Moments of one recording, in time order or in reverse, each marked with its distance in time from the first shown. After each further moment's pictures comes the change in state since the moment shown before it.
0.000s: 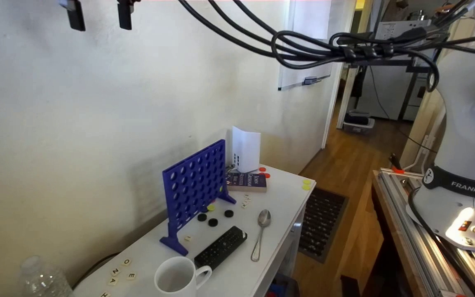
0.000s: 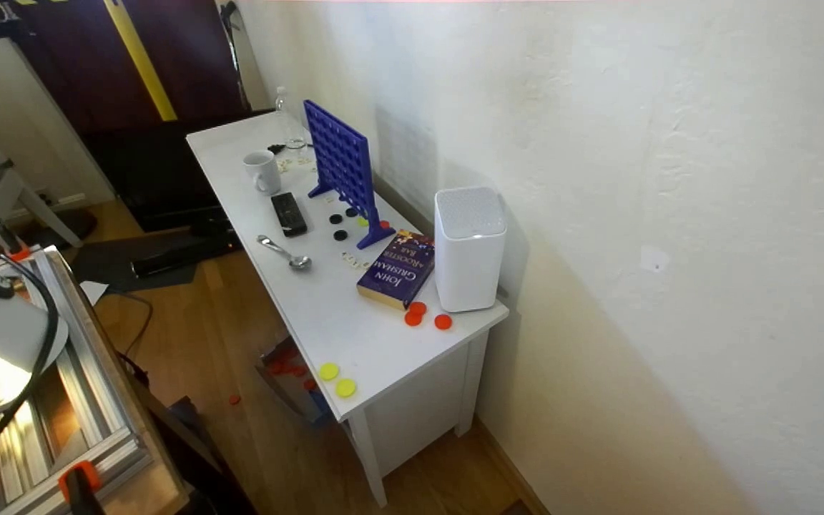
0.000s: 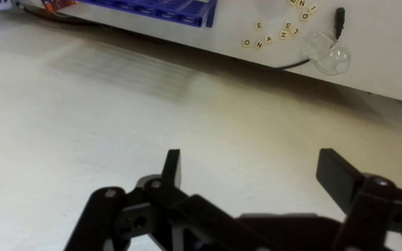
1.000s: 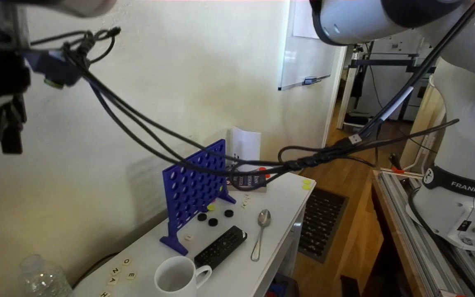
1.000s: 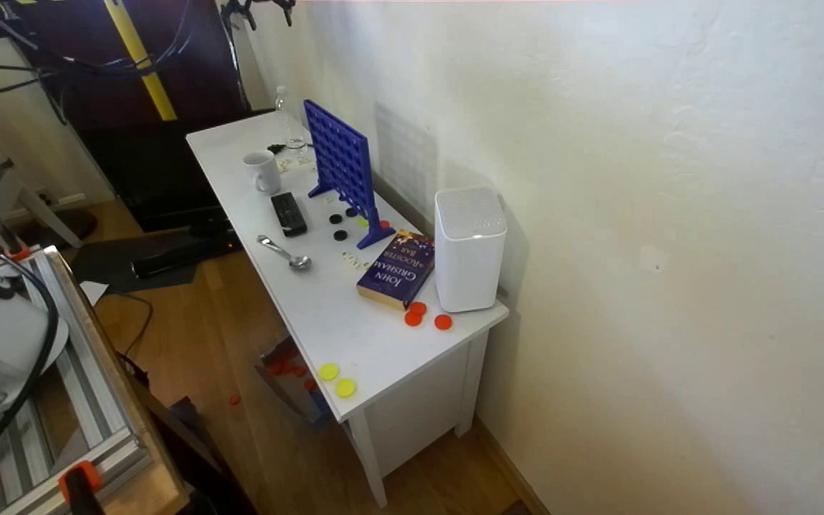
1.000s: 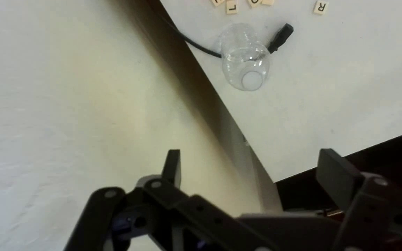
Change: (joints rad) arm 0.000 0.574 0.195 0.462 0.027 0.183 -0.683
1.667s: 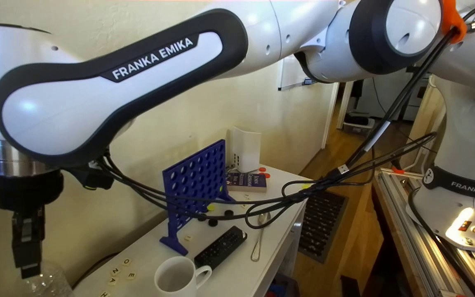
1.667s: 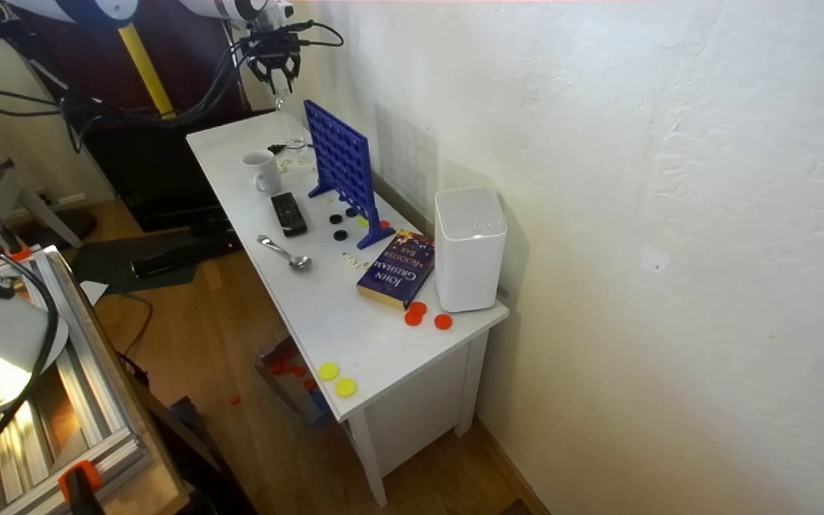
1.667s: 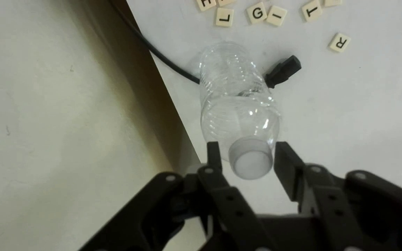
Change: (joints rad) arm -0.046 0.194 0.075 -0.063 0.029 0.233 -0.250
